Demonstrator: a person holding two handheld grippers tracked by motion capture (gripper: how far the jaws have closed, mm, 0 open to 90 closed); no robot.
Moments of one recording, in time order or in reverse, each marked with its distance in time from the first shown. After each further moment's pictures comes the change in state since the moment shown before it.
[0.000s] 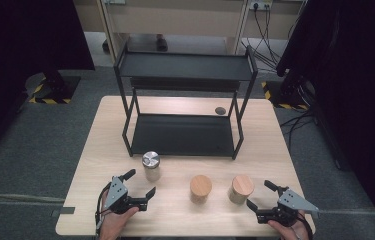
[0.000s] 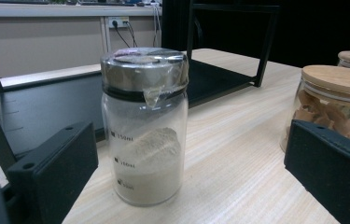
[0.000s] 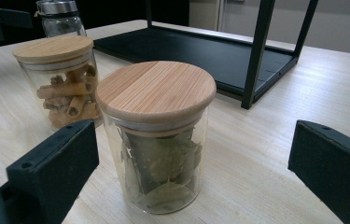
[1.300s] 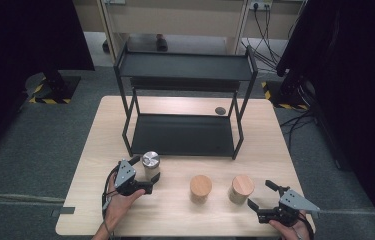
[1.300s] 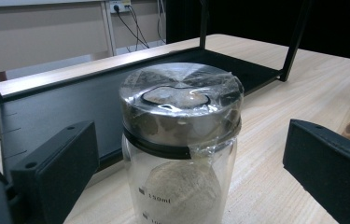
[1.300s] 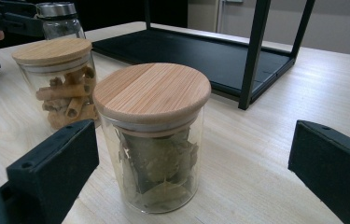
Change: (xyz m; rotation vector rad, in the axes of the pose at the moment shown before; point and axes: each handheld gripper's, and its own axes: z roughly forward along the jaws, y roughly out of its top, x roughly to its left) left arm 0.018 0.030 0.042 0.081 0.013 0.036; right arm -0.002 -0.001 -0.002 -0.006 -0.003 0.003
